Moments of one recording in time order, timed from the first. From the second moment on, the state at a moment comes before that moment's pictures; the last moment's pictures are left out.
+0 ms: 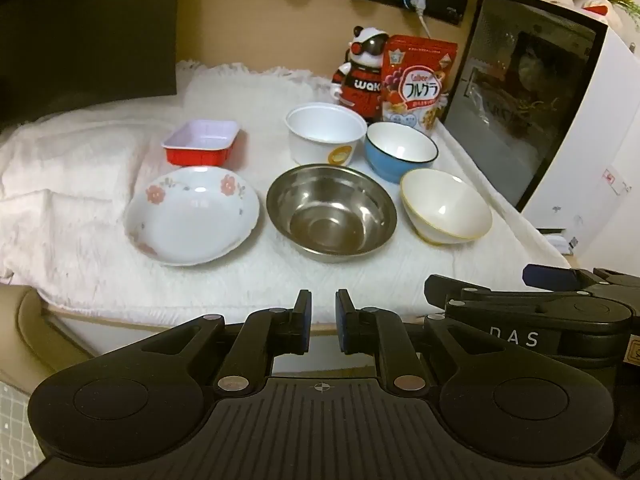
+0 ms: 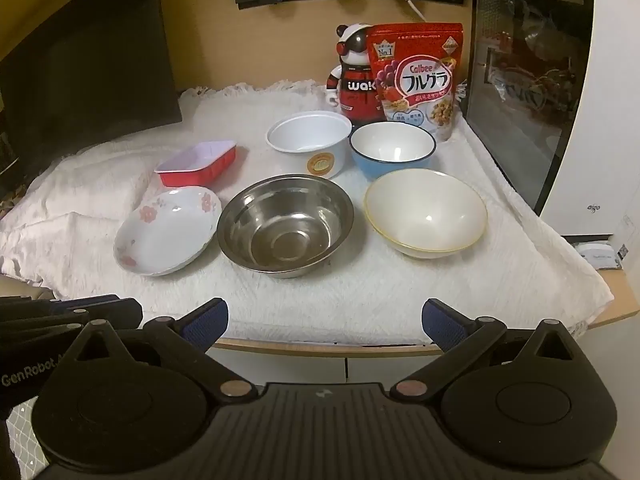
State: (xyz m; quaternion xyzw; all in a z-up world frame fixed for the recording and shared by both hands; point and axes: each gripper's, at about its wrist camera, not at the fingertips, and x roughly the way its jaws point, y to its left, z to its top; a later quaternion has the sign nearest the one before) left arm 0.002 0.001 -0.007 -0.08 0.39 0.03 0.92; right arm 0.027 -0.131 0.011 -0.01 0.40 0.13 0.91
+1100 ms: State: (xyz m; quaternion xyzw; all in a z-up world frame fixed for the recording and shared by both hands) left arm 0.003 0.006 -0.013 -0.09 0.40 0.03 0.91; right arm 0.030 -0.124 0.005 -0.01 0.41 0.13 0.90
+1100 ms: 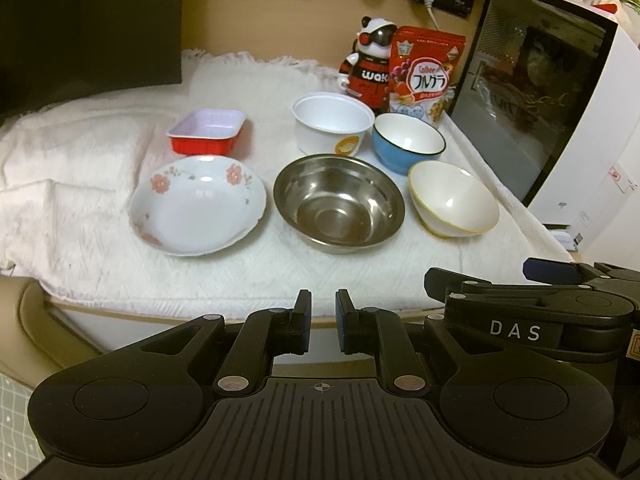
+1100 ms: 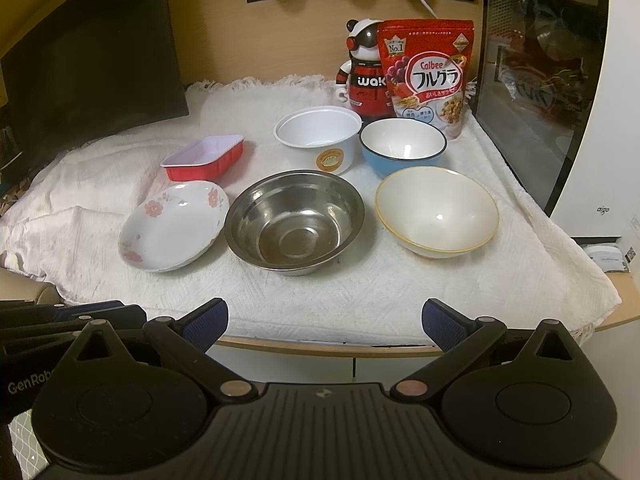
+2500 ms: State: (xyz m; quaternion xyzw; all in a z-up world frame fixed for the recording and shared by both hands) left arm 0.029 0.040 -0.016 -0.12 0.41 0.00 0.91; right arm 0.046 -0.108 0.006 -0.01 0.41 0.11 0.90
